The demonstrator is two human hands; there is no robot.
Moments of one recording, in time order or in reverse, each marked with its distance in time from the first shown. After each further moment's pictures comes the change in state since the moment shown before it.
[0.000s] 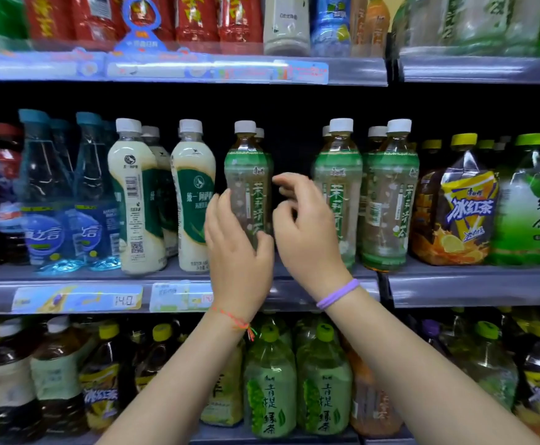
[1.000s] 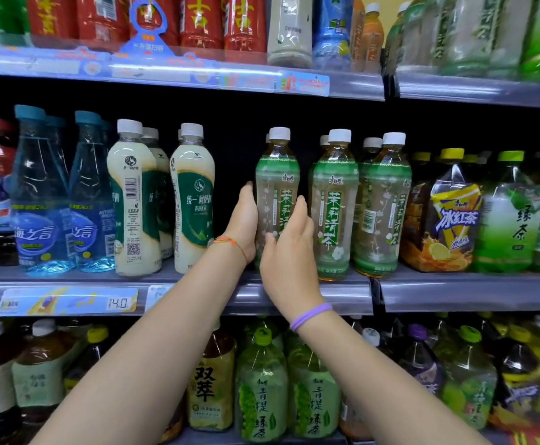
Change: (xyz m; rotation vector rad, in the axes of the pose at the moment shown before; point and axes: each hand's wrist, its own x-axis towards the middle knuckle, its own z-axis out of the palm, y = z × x) left_hand 0.080 -0.005 0.040 -0.818 -0.382 -0.799; right_hand -0.023 0.003 0.026 -0.256 -0.045 0.253
